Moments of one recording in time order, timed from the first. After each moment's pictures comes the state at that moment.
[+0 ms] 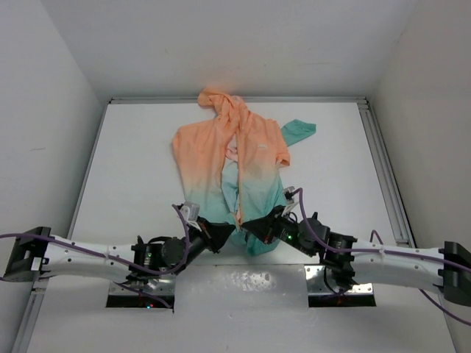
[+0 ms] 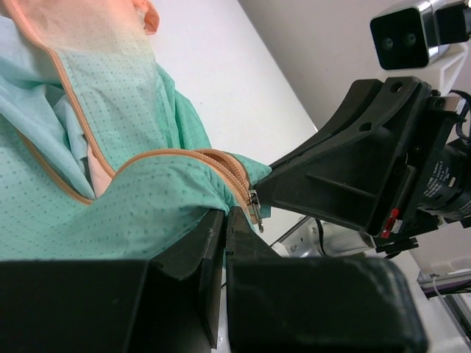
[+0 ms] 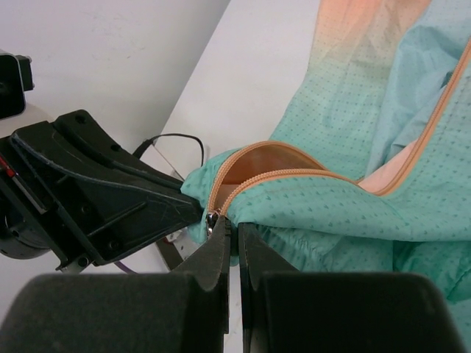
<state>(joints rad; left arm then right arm) -1.49 0.75 0.21 0.44 -0.76 -0.75 1.20 0.77 0.20 0.42 0.28 0.83</state>
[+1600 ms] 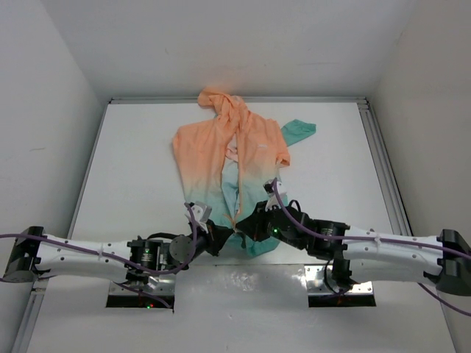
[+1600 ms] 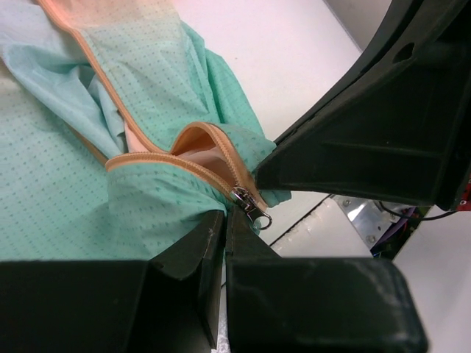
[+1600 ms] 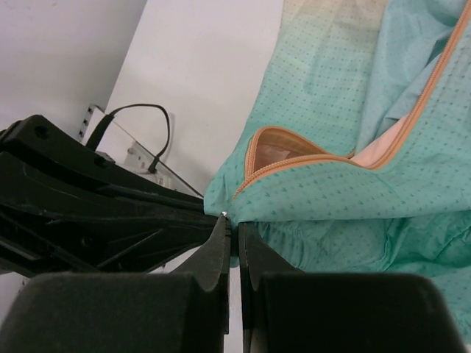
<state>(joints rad) -1.49 0.73 0.34 0.08 -0.70 -0.69 1.24 0.93 0.52 0.00 0.30 0.85</state>
